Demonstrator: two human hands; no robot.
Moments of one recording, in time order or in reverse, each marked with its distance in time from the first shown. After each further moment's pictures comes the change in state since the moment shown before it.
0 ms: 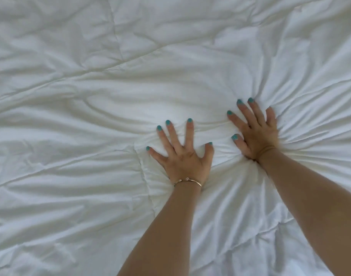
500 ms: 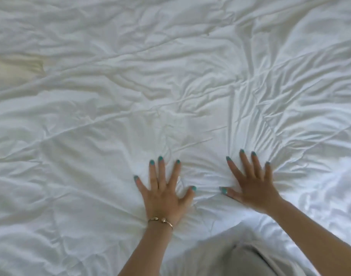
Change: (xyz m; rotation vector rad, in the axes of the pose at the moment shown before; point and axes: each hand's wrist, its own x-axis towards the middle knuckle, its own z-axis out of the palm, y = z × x) left_hand -0.175 -0.207 -0.009 0.077 0.018 0.356; right_hand -0.232 -0.185 -0.063 0.108 -0.569 0.361
